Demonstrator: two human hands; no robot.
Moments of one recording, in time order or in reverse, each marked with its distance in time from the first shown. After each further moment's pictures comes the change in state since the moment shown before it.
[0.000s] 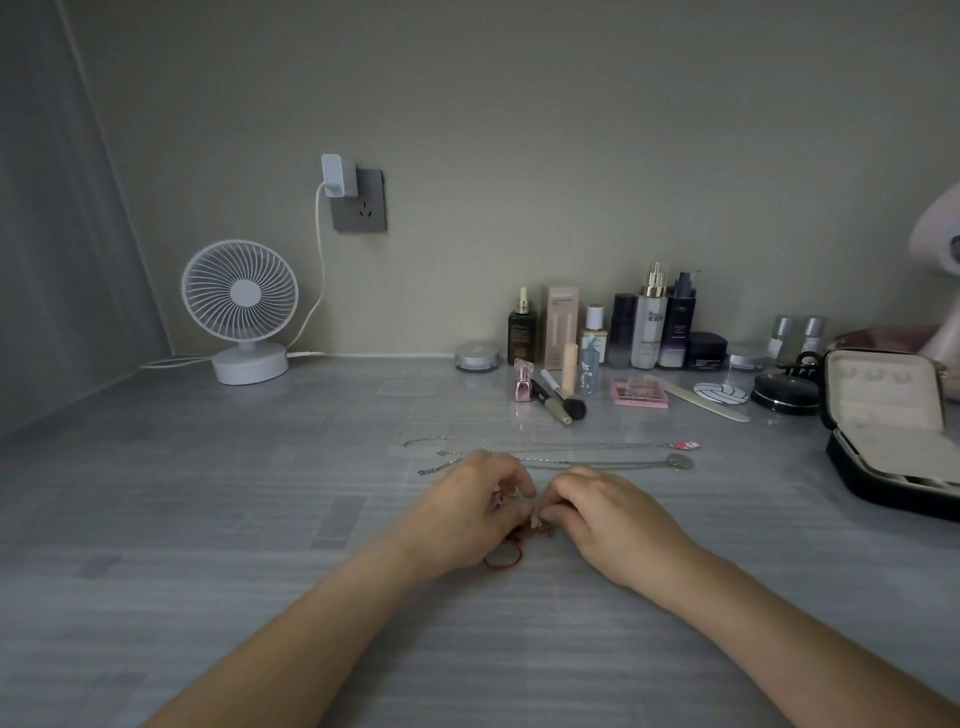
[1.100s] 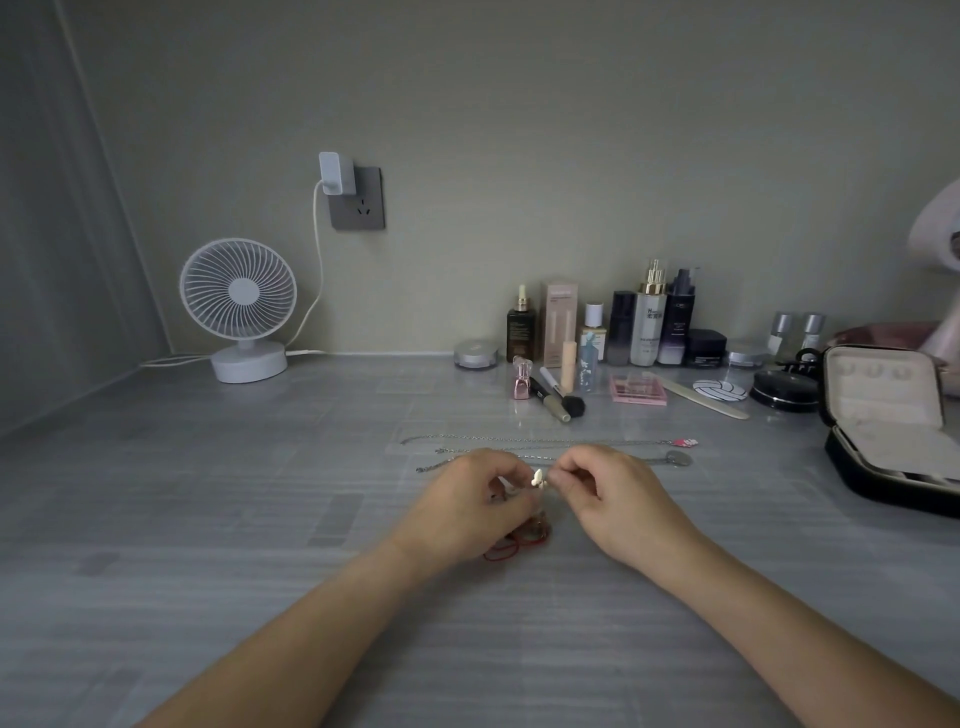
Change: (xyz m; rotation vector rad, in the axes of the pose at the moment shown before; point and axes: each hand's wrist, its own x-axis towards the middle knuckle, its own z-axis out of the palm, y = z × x) left_hand 0.003 0.001 0.008 -0.182 0.077 -0.038; right_hand 0.000 -0.005 -0.010 0.224 0.189 0.095
